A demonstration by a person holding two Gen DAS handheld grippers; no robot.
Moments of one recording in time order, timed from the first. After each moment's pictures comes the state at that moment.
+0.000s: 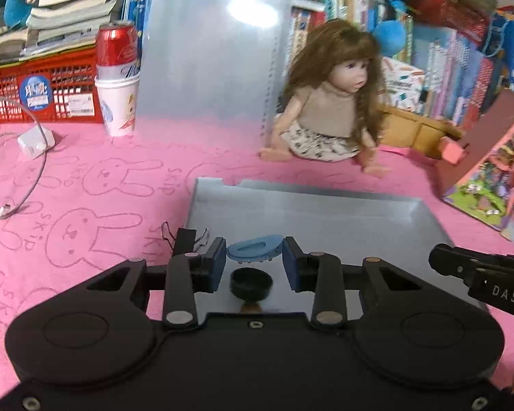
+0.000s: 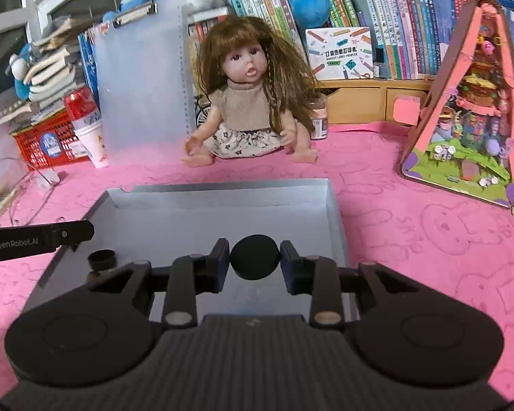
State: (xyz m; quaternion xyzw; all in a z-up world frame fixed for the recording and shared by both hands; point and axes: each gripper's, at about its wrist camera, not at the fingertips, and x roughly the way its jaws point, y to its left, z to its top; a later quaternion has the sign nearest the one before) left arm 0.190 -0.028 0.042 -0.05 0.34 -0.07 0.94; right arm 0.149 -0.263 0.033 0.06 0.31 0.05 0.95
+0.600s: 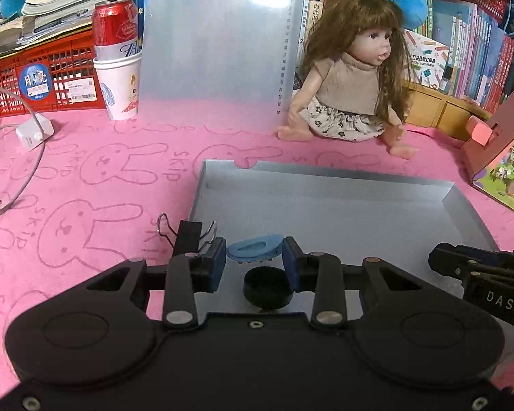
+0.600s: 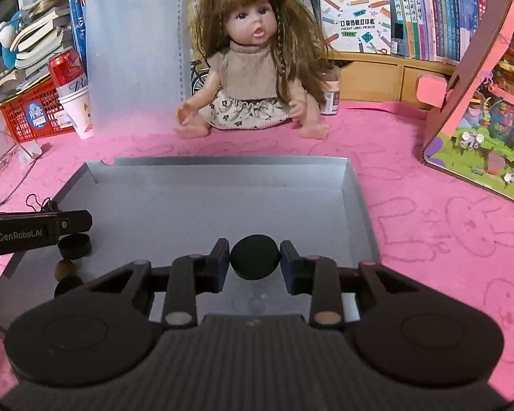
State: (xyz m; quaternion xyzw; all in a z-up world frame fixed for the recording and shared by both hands) left arm 0.215 -0.034 0.017 -0.03 0.36 -0.05 0.93; right arm 0.179 -0.249 0.008 0.04 0.35 0.05 0.93
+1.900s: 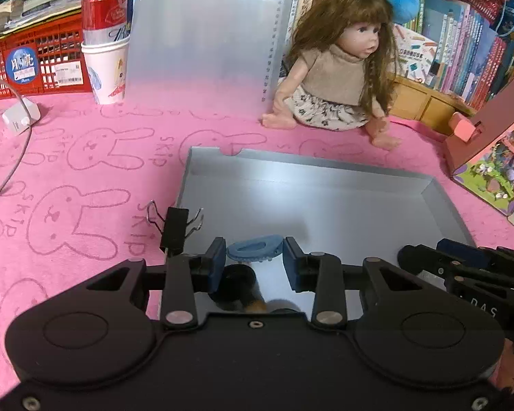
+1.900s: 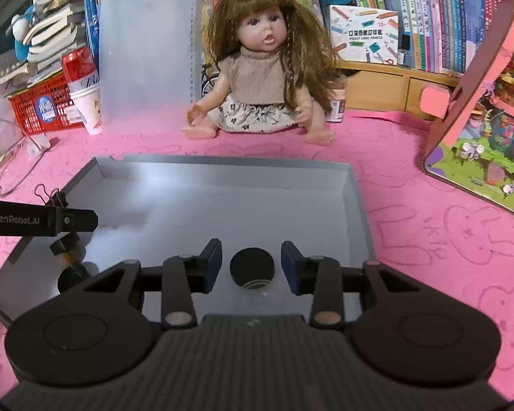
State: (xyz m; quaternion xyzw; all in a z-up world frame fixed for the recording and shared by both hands) left arm 0.209 -0.031 0.028 -0.05 0.39 -0.08 0.91; right arm 0.166 -0.252 0.014 0.03 0.33 0.06 0.94
